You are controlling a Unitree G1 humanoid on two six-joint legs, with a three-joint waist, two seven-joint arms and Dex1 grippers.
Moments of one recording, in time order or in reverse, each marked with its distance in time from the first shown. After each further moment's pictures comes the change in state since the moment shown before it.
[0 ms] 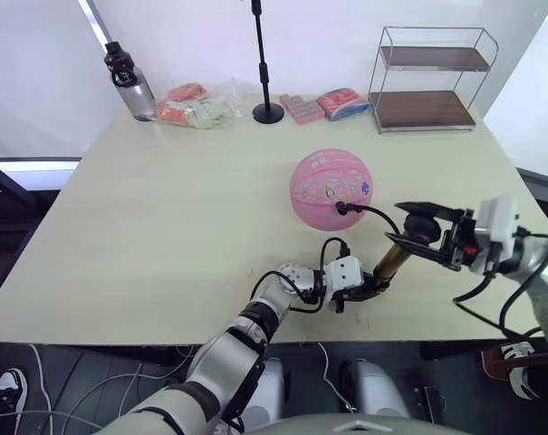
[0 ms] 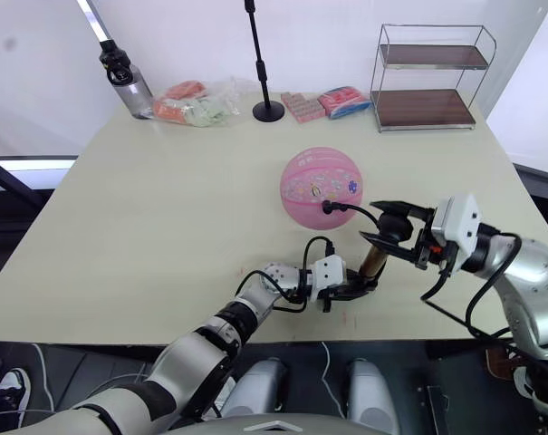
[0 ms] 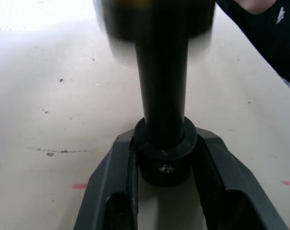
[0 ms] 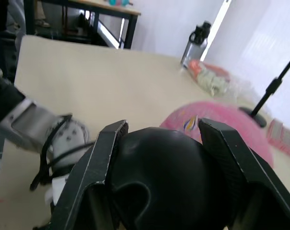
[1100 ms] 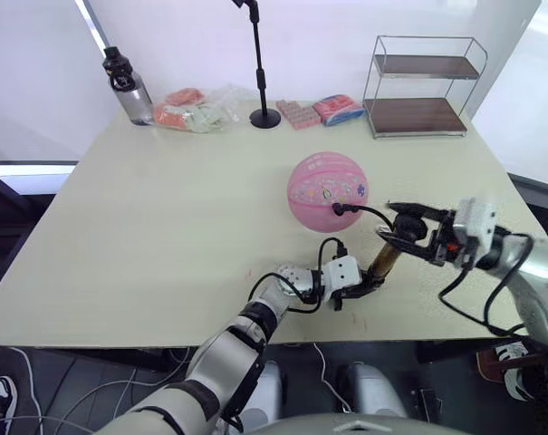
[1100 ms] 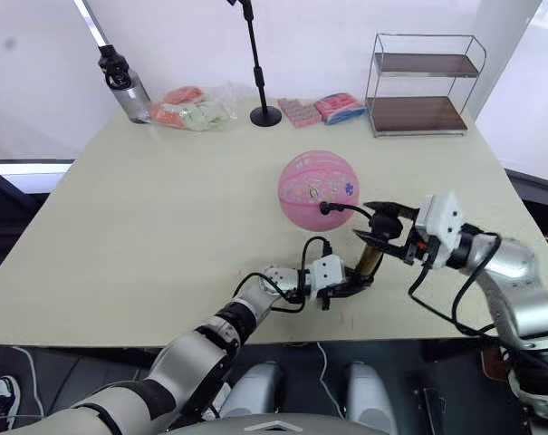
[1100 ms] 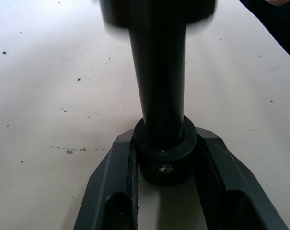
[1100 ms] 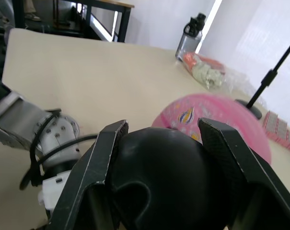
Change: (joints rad) left arm 0.003 0.004 -0.006 0.041 0.023 -0.025 0.076; right arm 0.004 0.099 0.143 0.171 -0.156 -0.111 -0.013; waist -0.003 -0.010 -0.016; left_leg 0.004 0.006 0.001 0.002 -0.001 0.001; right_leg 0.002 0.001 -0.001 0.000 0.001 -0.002
